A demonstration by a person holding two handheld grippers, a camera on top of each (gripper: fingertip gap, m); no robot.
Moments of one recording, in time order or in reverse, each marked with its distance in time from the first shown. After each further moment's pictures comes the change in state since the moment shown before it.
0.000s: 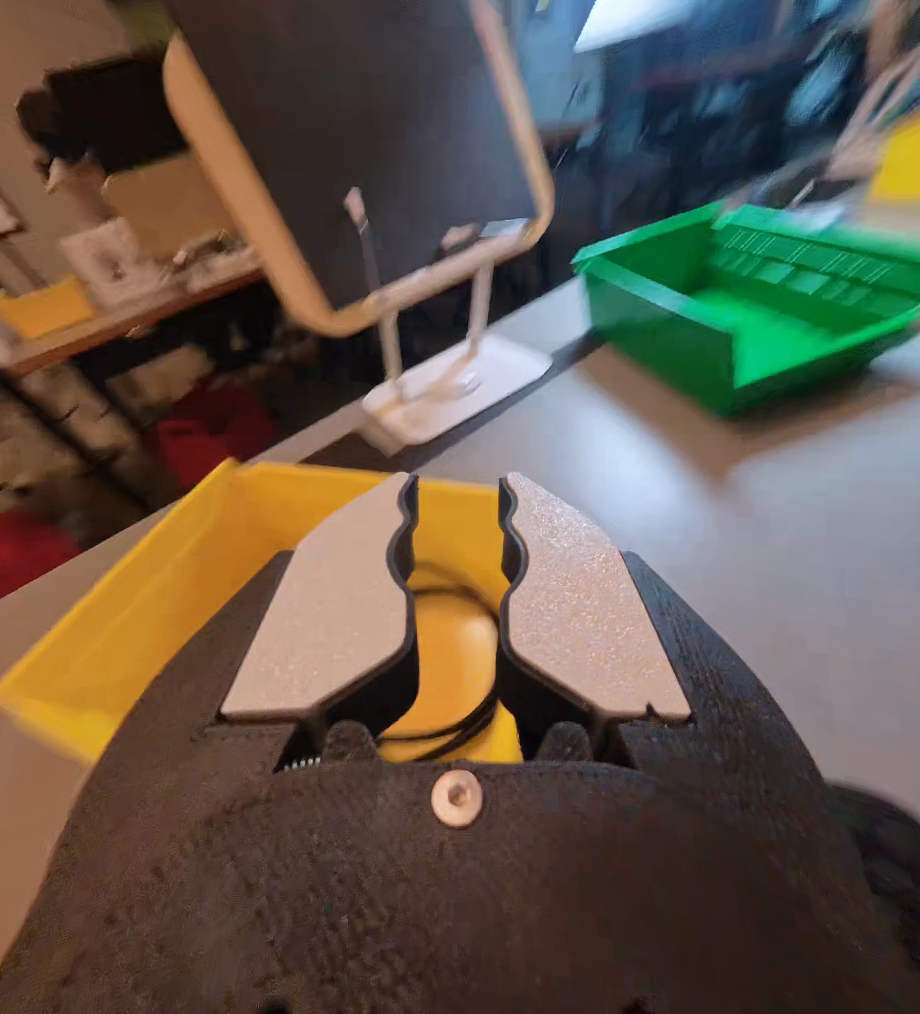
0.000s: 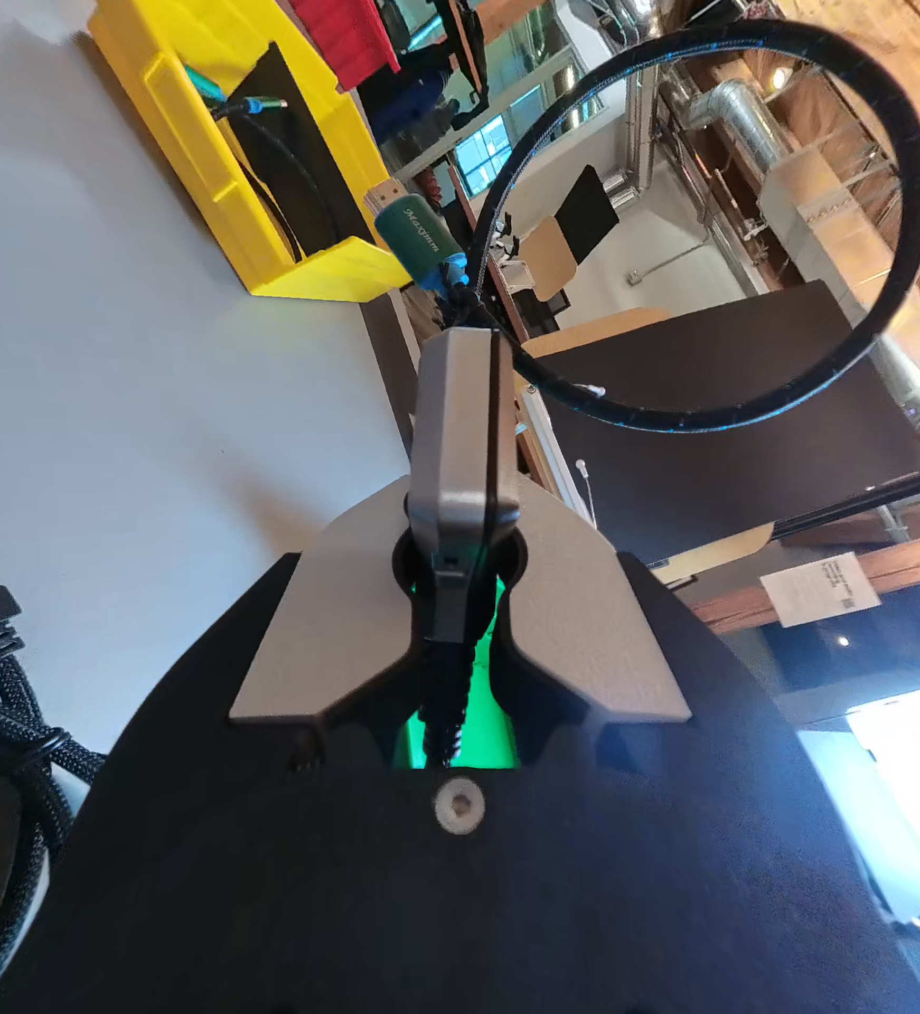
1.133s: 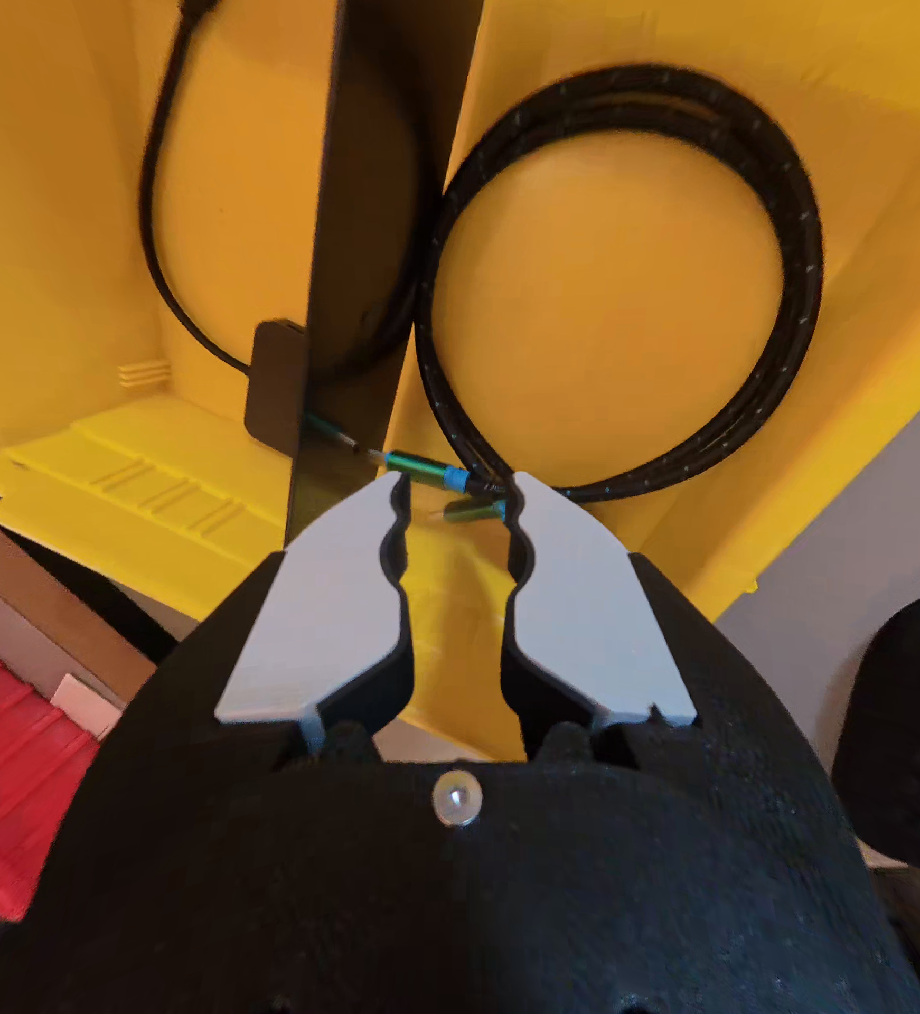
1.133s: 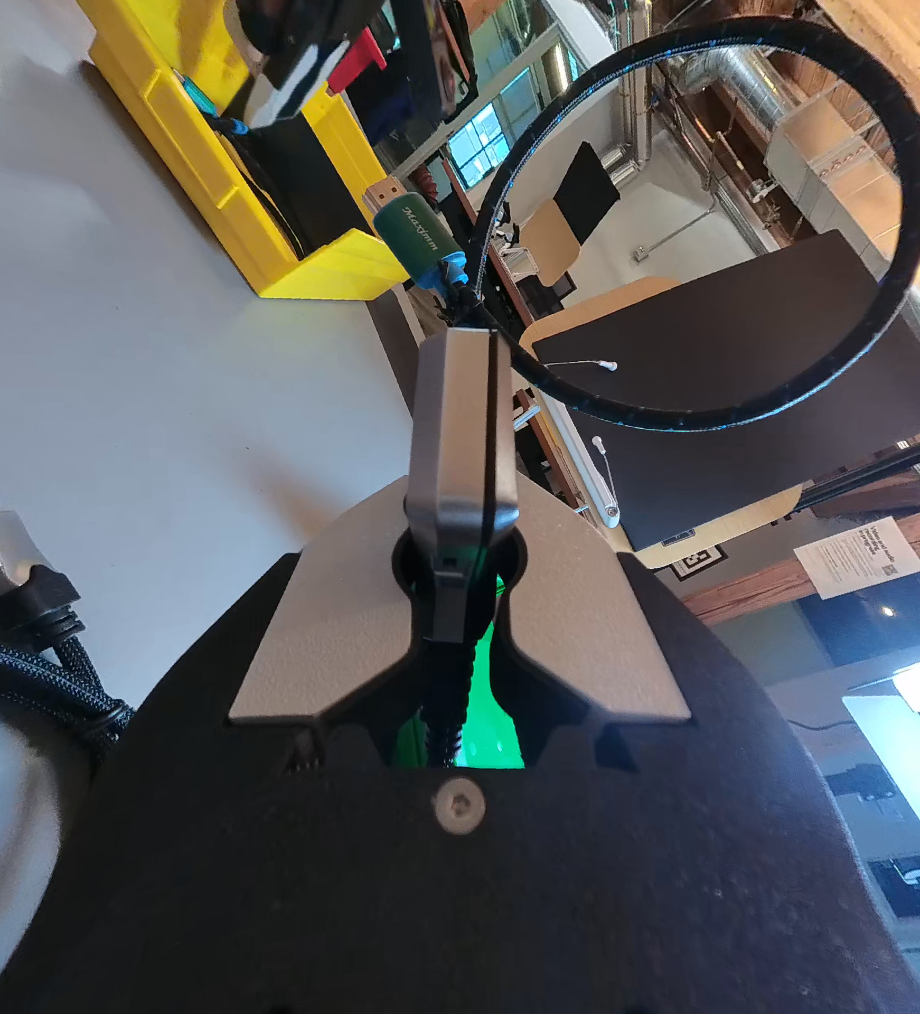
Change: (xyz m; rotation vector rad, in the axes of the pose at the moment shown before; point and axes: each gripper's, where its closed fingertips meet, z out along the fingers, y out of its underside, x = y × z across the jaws) left arm -0.069 0.166 0.019 -1.265 -0.040 0.101; right arm -0.005 0.006 -0.010 -0.010 0.003 0.086
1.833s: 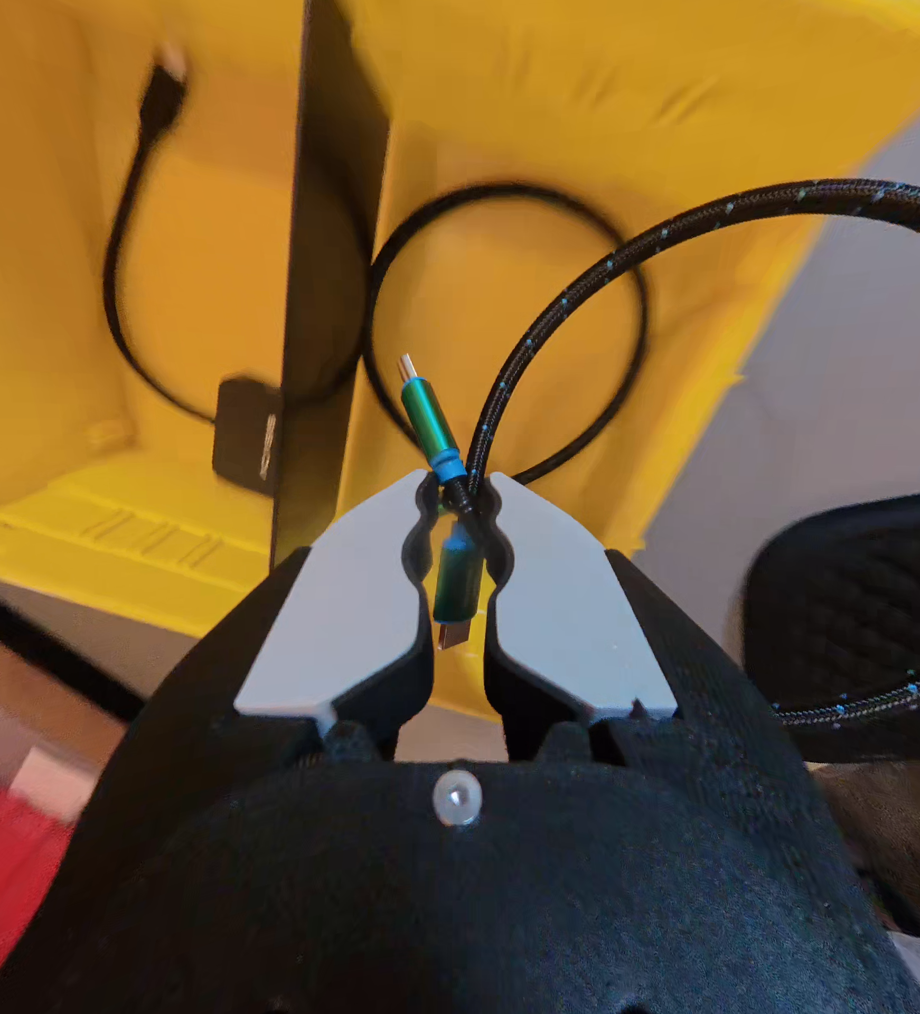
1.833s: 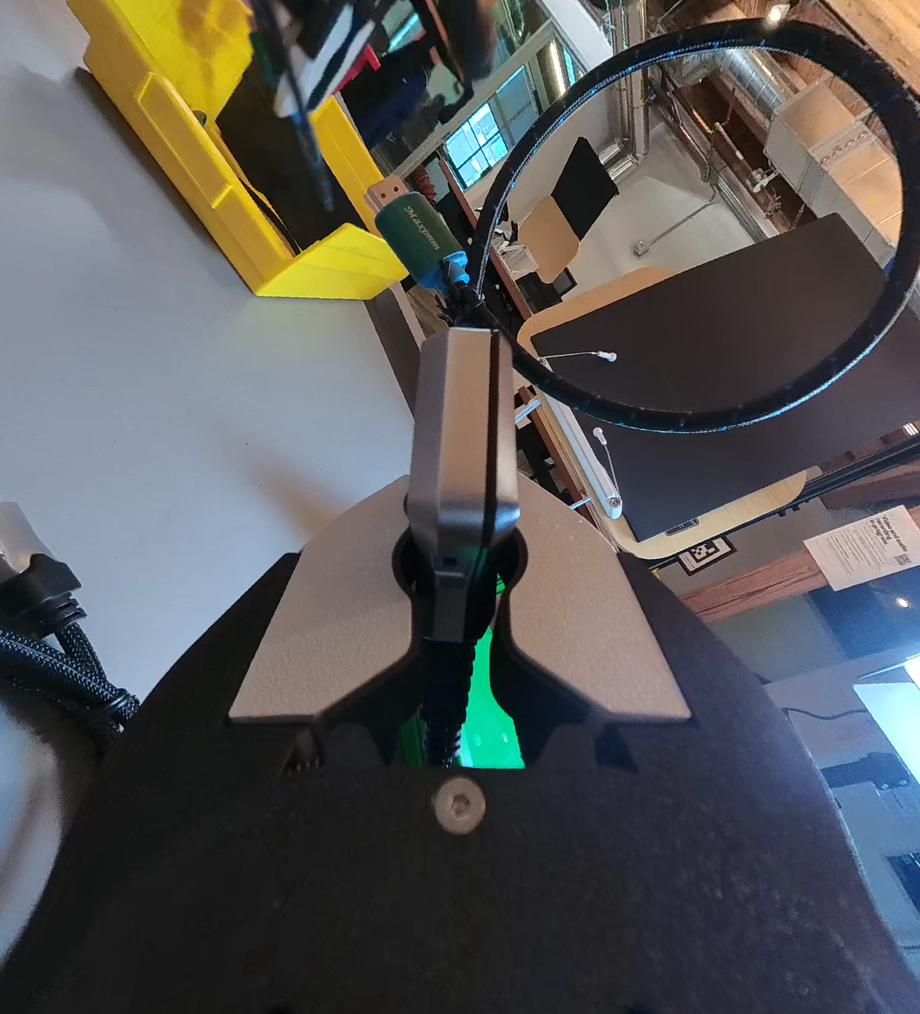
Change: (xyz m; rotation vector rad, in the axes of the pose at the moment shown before) left arm 0.018 -0.020 -0.036 0.077 0.167 0.047; right arm 0.003 0.005 -0.004 0.001 0.001 0.028
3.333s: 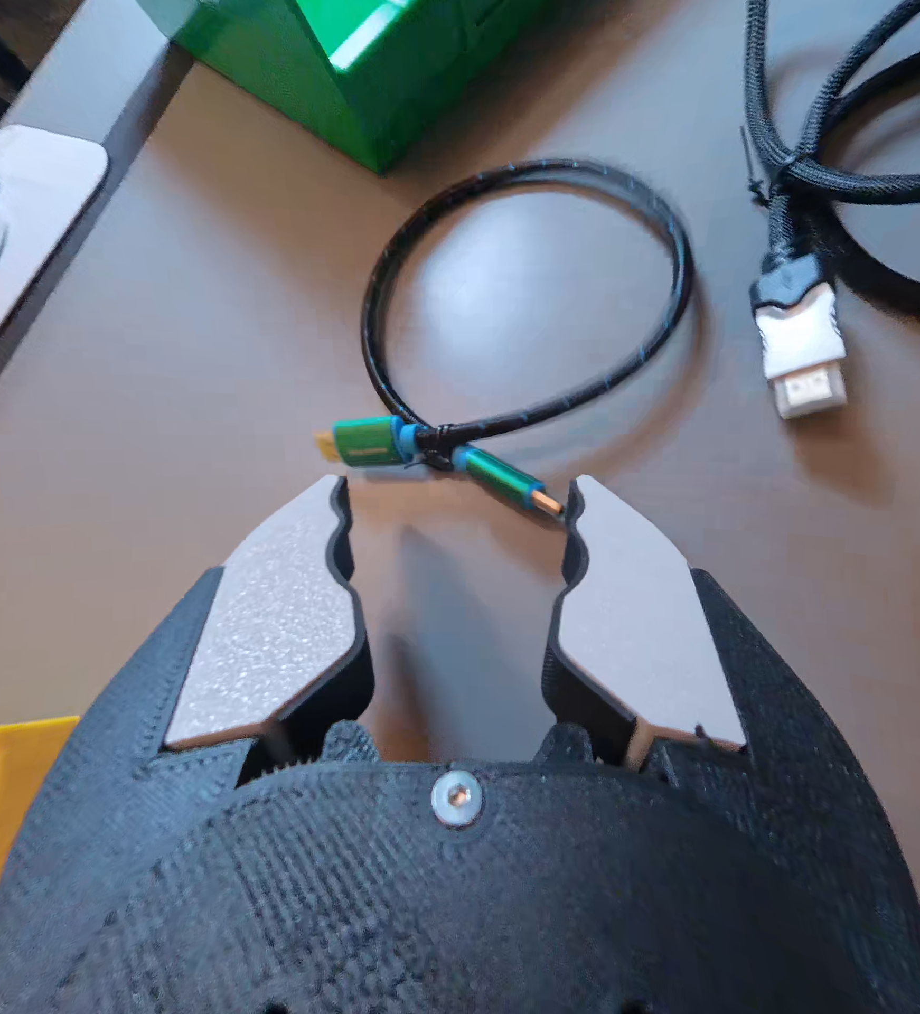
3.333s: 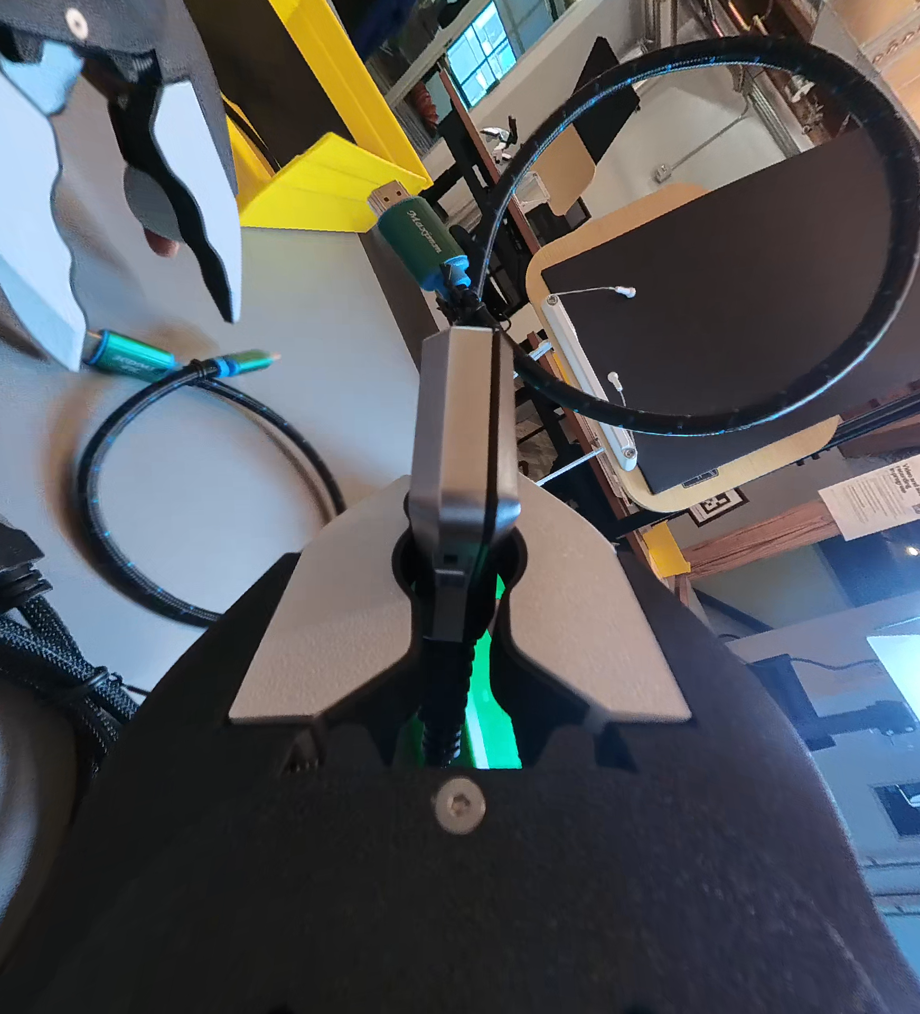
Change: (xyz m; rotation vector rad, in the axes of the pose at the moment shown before) left arm 0.268 -0.114 0.050 0.775 0.025 0.360; right arm 0.000 0.025 0.006 -0.110 -0.008 0.020
